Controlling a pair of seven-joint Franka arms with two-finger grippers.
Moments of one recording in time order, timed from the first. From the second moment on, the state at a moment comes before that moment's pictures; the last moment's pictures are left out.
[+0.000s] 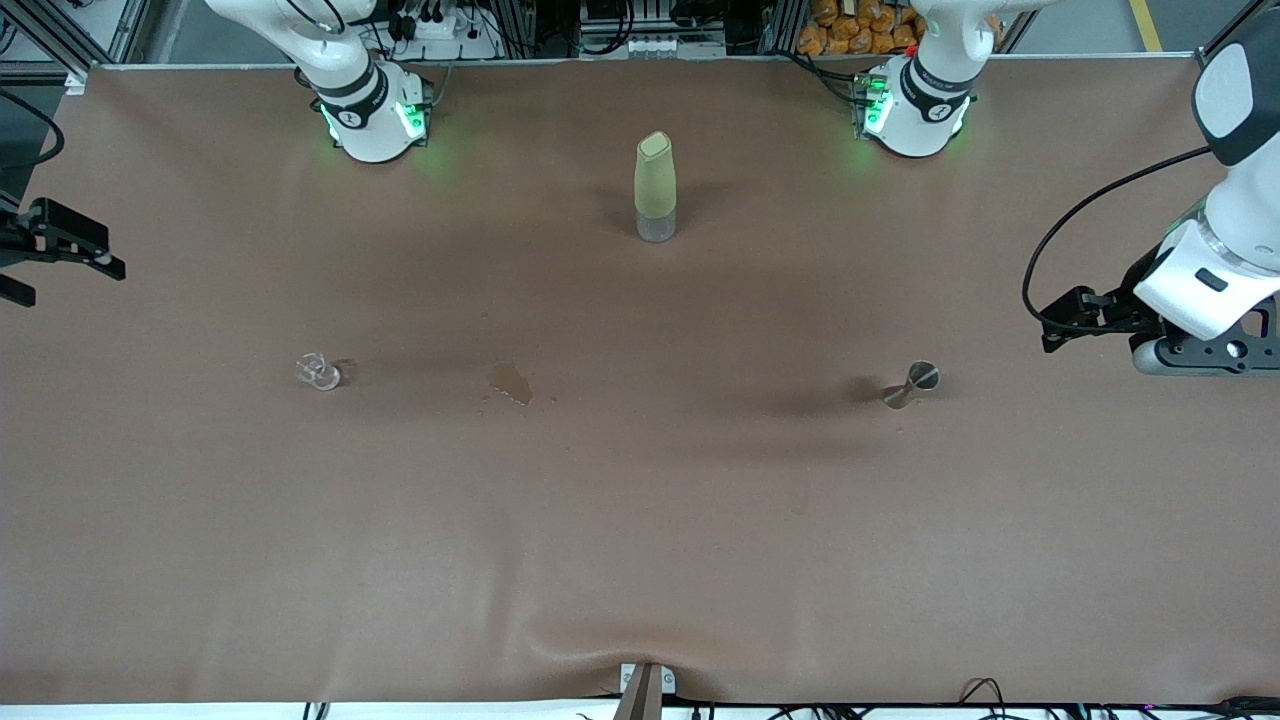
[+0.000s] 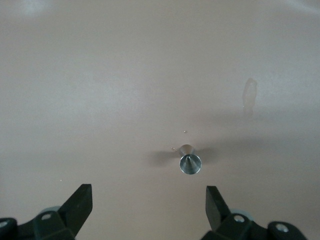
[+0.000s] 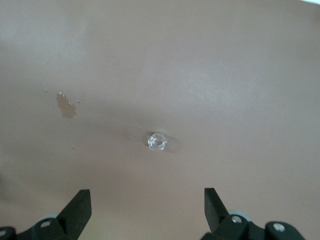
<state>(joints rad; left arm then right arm) 0.10 0.10 -0.20 -1.64 0.04 1.81 -0.05 -0.02 0.07 -0.09 -1.45 0.08 1.51 -0.45</state>
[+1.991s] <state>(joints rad) 0.09 0.13 -0.27 -1.60 0.04 1.71 0.01 -0.52 0.51 -0.10 -1.70 0.90 1.42 -2.15</state>
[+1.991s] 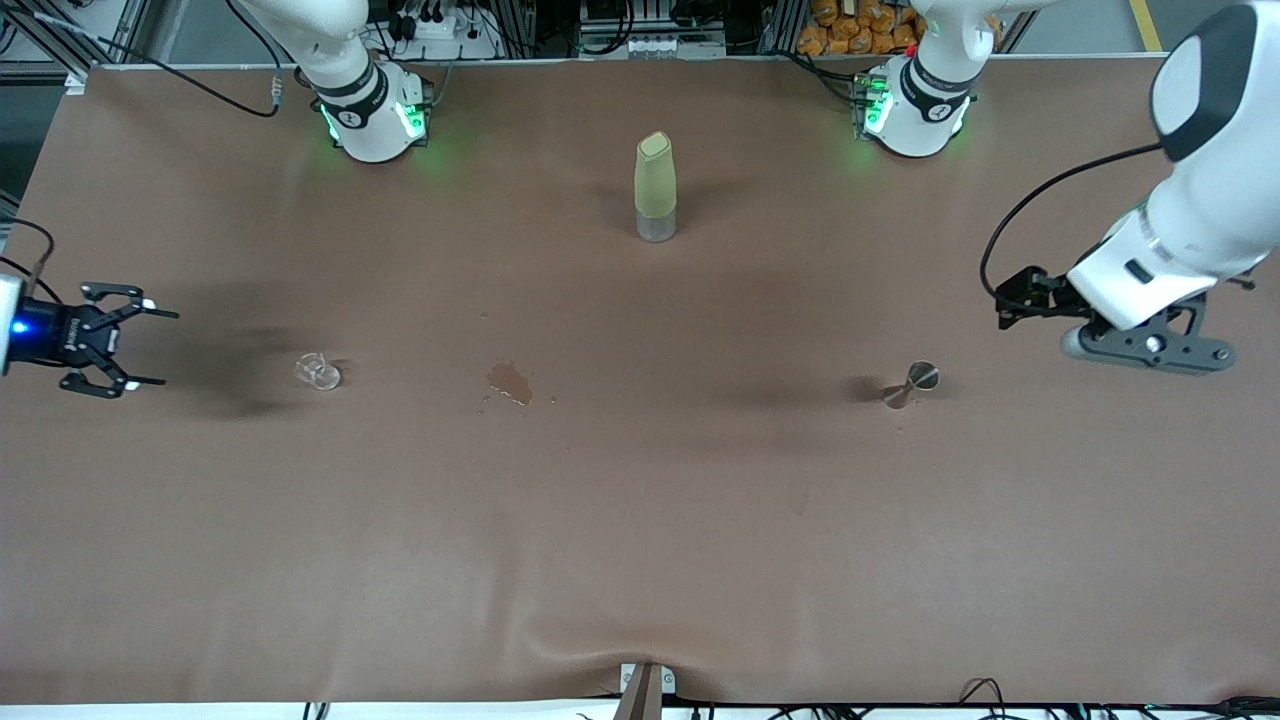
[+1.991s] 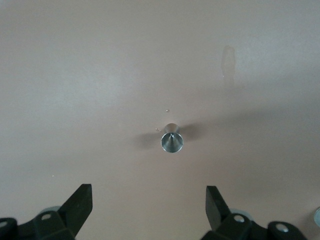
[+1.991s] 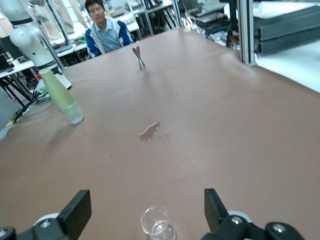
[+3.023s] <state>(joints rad) 0.34 0.37 -0.26 -1.61 -0.33 1.70 0.96 -0.54 0.78 -0.10 -1.73 0.99 1.40 -2.49</state>
